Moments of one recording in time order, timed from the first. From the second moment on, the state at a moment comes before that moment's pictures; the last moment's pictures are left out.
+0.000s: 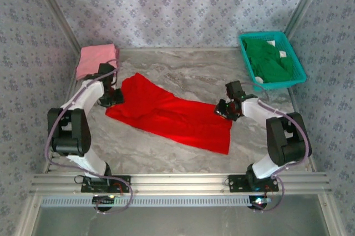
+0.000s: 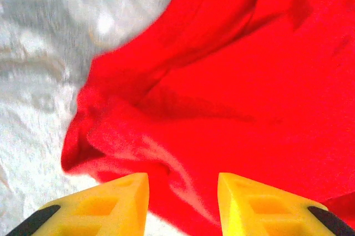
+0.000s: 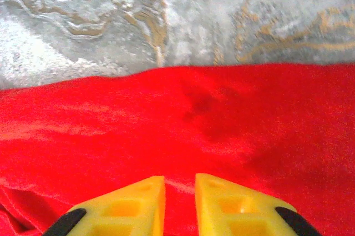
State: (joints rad) left arm -0.07 1.64 1.28 -0.84 0.02 -0.34; right arm 0.25 1.55 0.87 -0.44 -0.20 0.64
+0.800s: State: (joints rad) left arm -0.18 2.35 1.91 -0.68 0.20 -0.45; right arm 0.19 1.25 0.44 -0.21 -0.15 0.95
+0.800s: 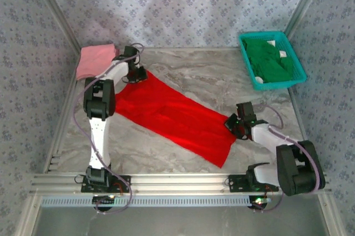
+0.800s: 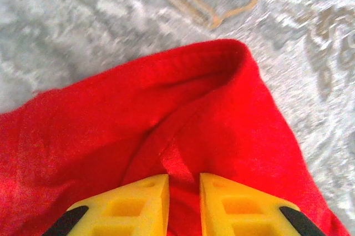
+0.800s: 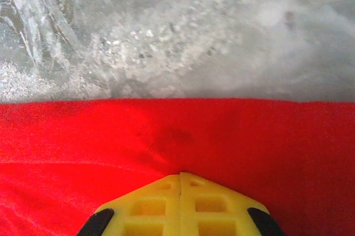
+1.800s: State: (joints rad) left arm -0.17 2.41 2.29 -0.66 0.19 -0.50; right arm 0.51 1.13 0.69 -0.47 0.04 0.85
